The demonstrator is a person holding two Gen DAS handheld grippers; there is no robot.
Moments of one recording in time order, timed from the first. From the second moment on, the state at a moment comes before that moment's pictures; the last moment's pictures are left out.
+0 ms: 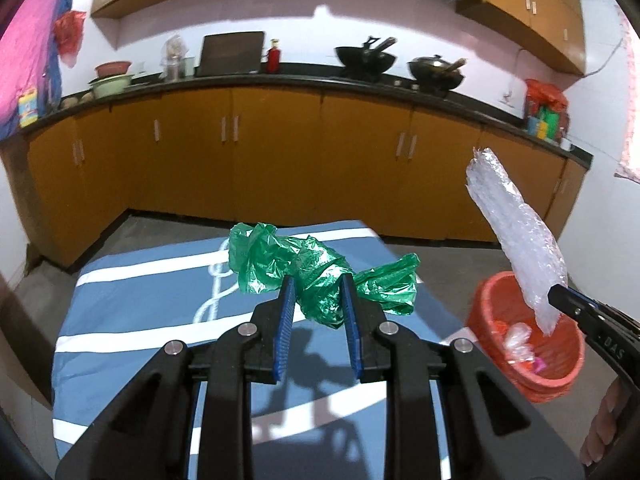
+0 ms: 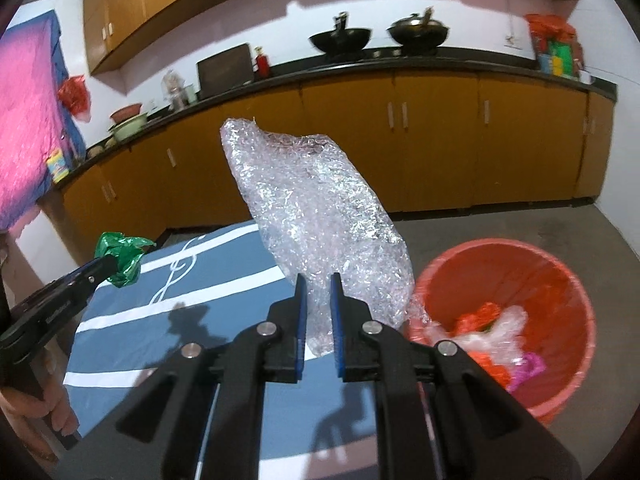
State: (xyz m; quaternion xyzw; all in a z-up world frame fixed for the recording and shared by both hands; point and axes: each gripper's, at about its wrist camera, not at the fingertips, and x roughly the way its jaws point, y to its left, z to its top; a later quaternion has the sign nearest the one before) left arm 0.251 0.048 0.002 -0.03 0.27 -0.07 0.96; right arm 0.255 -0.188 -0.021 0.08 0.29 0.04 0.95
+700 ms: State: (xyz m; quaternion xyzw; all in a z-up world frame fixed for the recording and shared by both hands) left arm 0.242 -0.094 0.004 0.00 0.27 -0.19 0.94; right arm 0.208 -0.336 -0.009 0.12 0.27 -0.09 0.95
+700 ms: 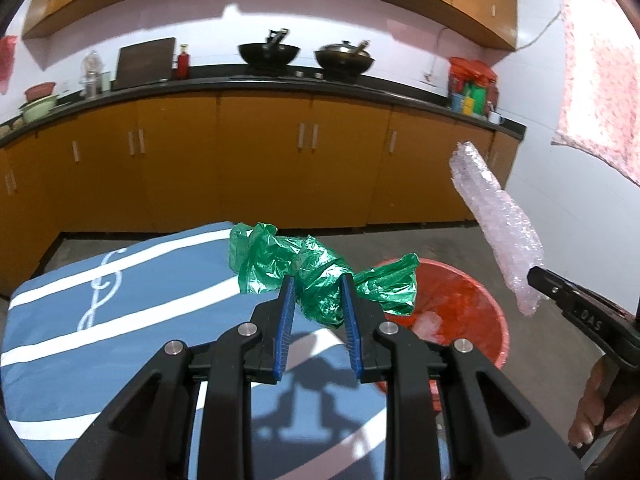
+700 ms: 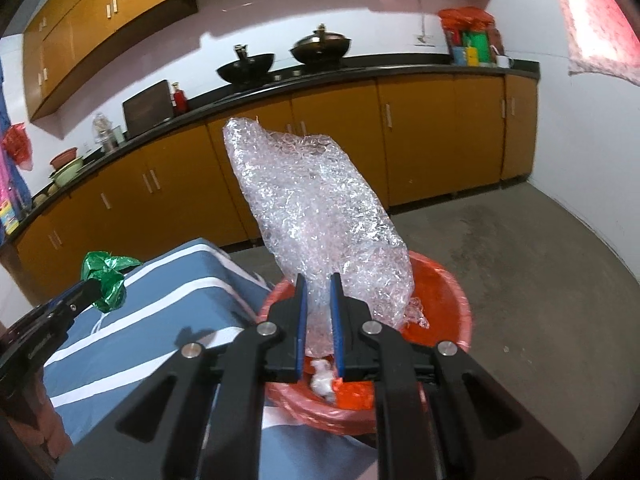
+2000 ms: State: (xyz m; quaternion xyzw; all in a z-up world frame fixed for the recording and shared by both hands) left arm 0.284 -0.190 -0.076 0.03 0.35 -0.24 0.90; right arm 0.220 -0.422 -0.089 0.21 0.30 -0.09 0.93
